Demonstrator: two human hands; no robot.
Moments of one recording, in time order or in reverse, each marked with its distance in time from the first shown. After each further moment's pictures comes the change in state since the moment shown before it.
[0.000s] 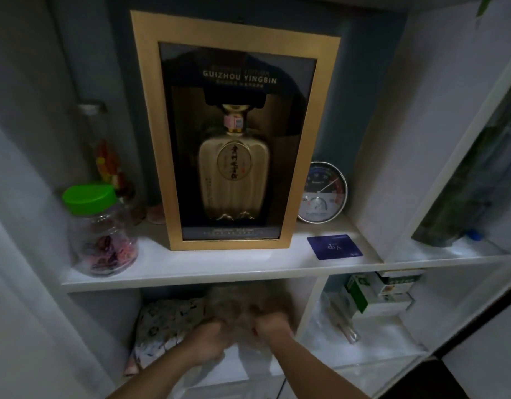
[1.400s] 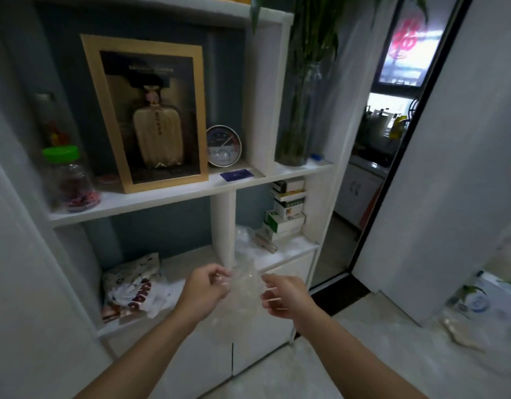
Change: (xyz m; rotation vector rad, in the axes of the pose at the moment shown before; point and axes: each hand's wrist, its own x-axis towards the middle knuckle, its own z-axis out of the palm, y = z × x) left_hand -0.219 0.065 0.099 -0.188 0.185 0.382; right_hand -0.309 0.065 0.047 1.588 0.303 0.401
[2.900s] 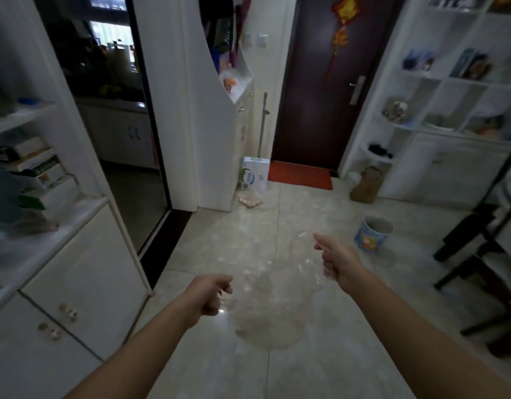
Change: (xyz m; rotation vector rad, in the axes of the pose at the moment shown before) left_hand -0.221 0.015 0.243 0.056 -1.066 -0.340; right_hand -0.346 0.216 -0.262 0.490 1.046 0.051
